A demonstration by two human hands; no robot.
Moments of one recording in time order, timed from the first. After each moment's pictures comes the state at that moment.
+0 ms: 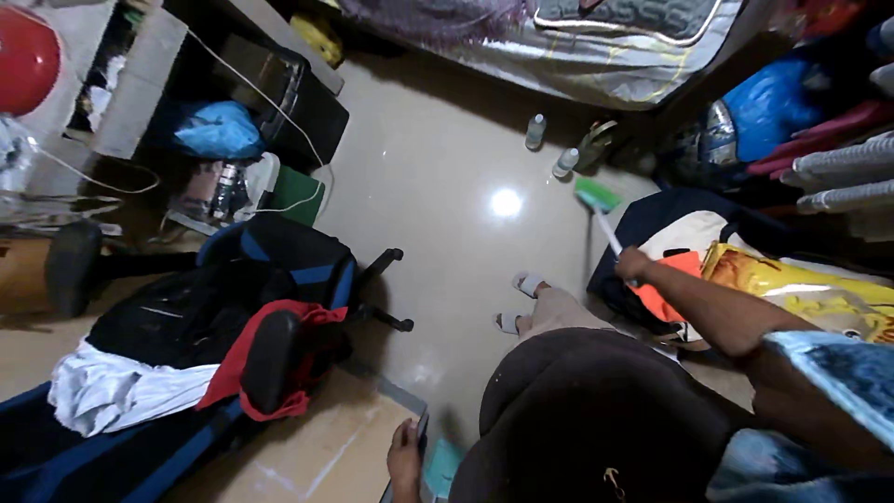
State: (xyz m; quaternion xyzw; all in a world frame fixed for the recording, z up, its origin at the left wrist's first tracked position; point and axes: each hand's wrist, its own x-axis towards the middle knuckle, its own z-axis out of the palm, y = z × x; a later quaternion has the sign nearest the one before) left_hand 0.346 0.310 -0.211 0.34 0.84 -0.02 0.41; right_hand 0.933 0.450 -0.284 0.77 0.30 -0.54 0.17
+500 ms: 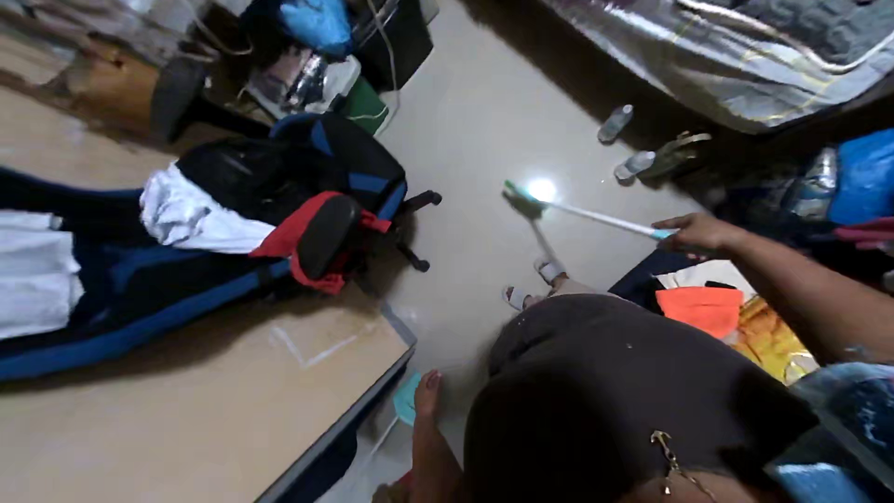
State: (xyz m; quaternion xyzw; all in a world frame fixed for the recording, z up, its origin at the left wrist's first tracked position) left_hand 0.346 0.222 -0.235 0.23 0.85 -0.02 0.48; right_hand 0.898 0.527 -0.172 0.71 0.36 -0.59 0.09
